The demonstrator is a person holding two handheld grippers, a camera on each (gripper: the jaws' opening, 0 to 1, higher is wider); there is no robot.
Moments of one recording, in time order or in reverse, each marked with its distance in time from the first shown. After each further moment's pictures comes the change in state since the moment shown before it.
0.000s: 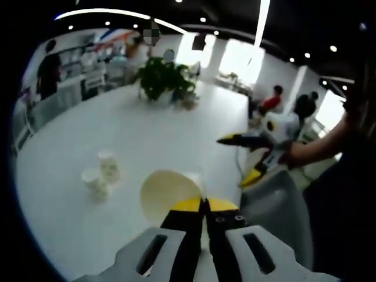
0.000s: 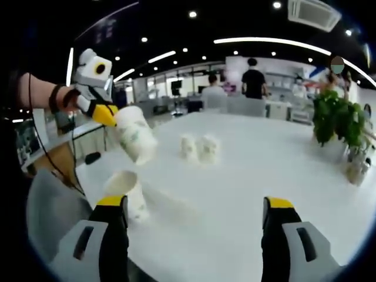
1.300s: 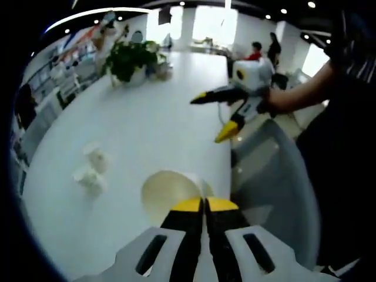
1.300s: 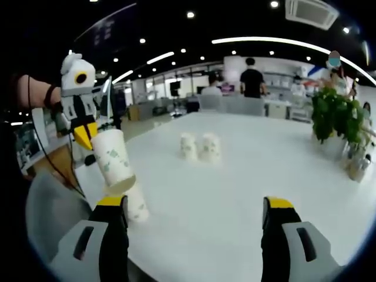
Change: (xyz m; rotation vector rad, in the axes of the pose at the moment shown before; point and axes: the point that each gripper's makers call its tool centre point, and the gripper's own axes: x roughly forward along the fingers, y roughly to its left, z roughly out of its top) left arm -0.005 -0.026 -0.055 0.220 0.259 -0.049; right arm 0.000 0.000 -0.003 0.017 -0.005 -0.004
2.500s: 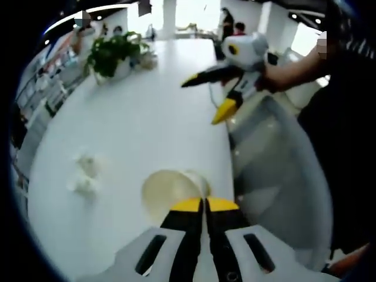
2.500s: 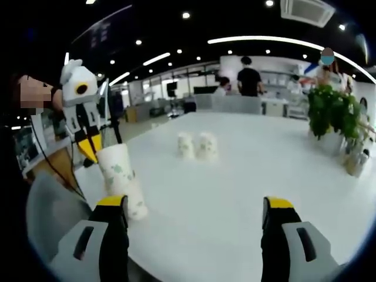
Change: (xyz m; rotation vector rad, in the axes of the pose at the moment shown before) left arm 0.022 0.005 -0.011 0.113 0.106 -0.037; right arm -0.005 -0.006 -0.004 0.020 0.002 -0.013
